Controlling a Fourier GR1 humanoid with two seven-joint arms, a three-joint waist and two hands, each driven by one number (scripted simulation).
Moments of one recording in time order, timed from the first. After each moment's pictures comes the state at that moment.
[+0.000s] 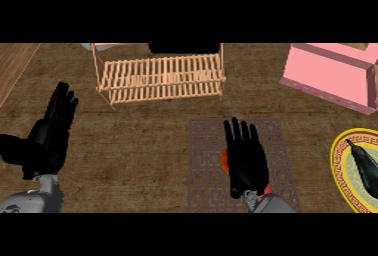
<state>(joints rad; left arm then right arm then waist) -0.10 0.21 0.02 -1.66 0.05 0.20 0.16 -0.21 -0.11 0.59 -1.53 1.22 0.19 0.74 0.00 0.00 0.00</state>
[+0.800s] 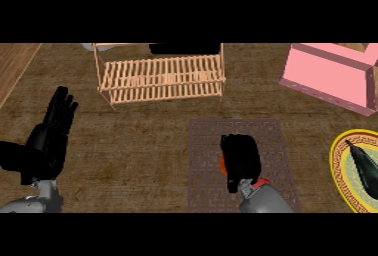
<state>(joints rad) -0.07 0.17 0.05 -1.69 0.01 0.16 0.16 -0.25 -0.04 0.52 -1.35 1.30 0.15 0.60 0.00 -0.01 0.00</state>
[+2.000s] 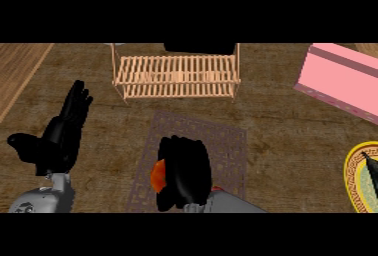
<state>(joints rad) -0.12 0.14 0.01 -1.67 -0.01 0.14 0.17 -0.58 -0.01 0.90 -1.50 0.78 -0.14 1.09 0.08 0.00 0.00</state>
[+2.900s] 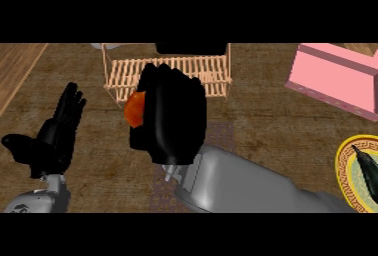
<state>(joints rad) -0.11 0.15 0.03 -1.66 -0.01 0.14 0.17 -0.98 -0.02 0.71 -1.49 0.90 -0.23 1.24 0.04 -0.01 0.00</state>
